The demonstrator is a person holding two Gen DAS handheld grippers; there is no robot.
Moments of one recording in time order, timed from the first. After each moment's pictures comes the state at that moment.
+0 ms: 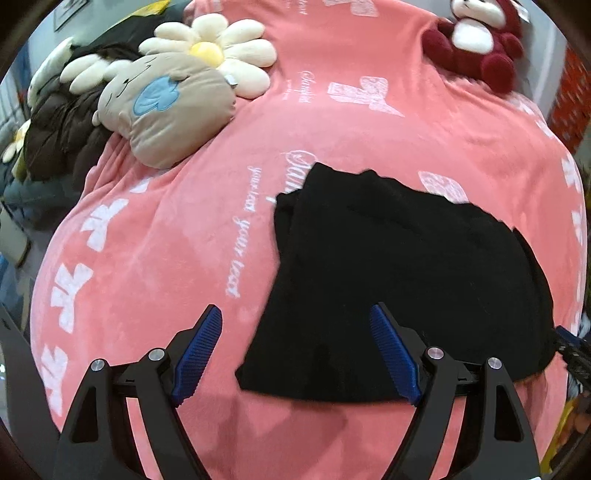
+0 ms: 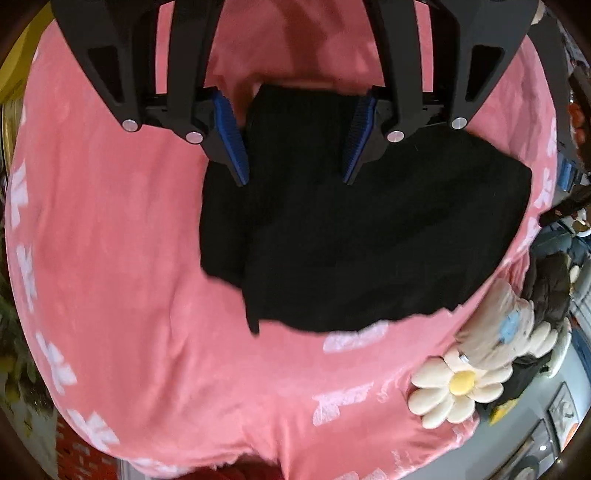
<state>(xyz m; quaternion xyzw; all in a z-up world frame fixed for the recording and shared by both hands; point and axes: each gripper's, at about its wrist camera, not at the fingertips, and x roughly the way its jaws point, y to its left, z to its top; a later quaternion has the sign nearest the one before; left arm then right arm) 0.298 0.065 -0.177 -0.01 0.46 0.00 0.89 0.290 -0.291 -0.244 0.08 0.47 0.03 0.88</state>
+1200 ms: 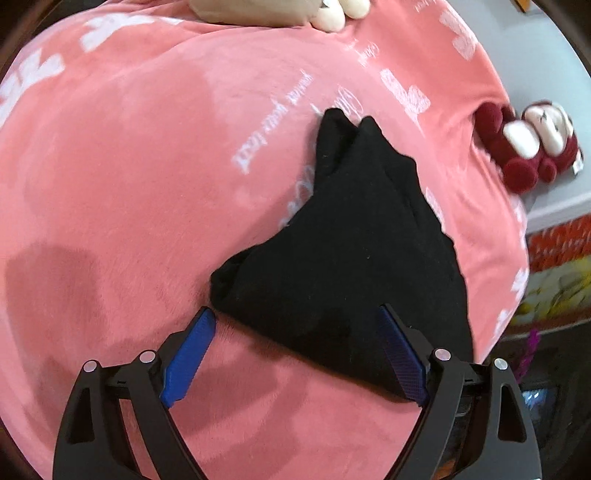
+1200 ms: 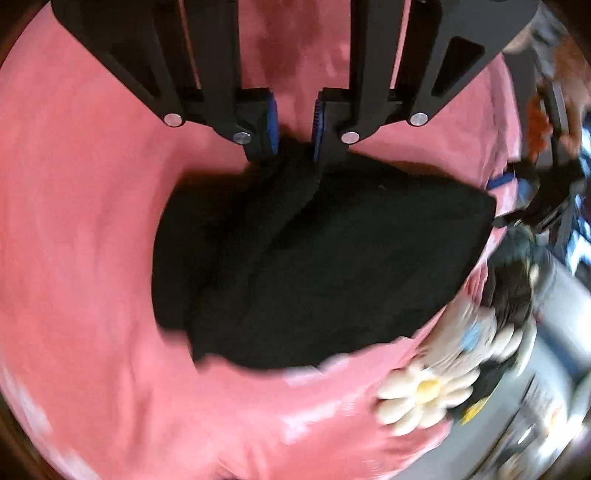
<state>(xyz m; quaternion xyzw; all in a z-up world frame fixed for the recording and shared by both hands) 0.291 0.132 -0.256 -0.33 0.52 -0.04 0.79 0.269 -0.288 -0.216 0.04 0.45 0.14 0.88</state>
